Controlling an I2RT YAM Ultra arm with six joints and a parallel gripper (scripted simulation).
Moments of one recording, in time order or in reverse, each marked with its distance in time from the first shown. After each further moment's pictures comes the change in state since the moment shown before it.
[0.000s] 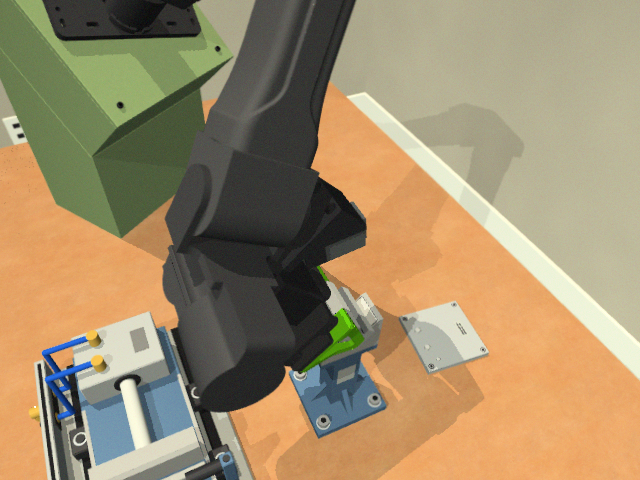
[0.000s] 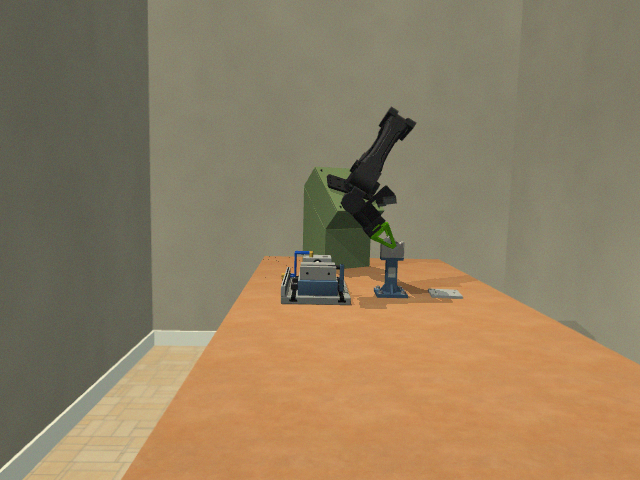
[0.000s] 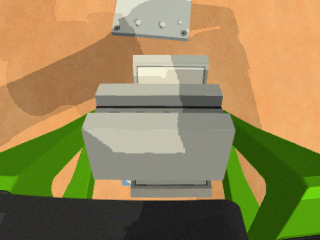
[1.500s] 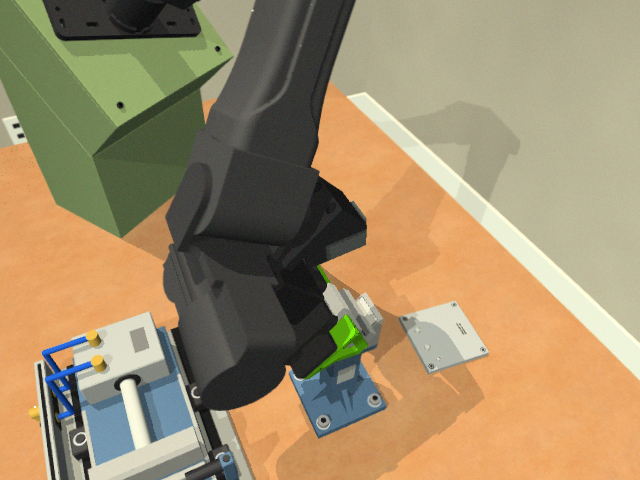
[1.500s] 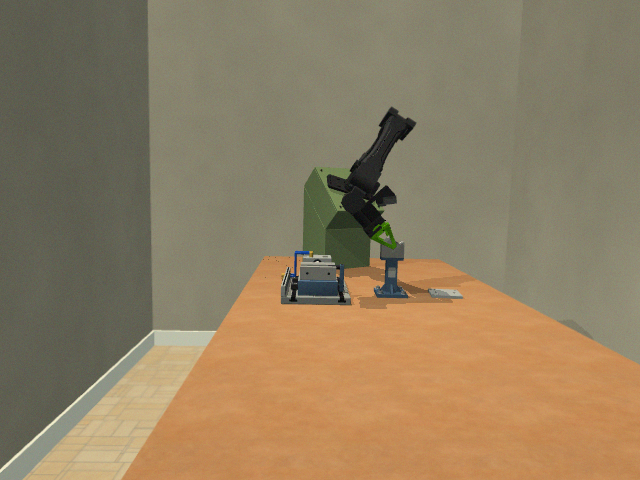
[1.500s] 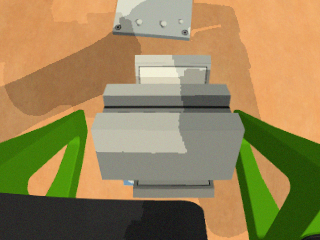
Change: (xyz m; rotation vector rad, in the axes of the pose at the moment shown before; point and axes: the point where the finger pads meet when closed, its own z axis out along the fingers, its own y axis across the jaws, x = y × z) arm 0.000 0.001 0.000 -0.001 0.004 0.004
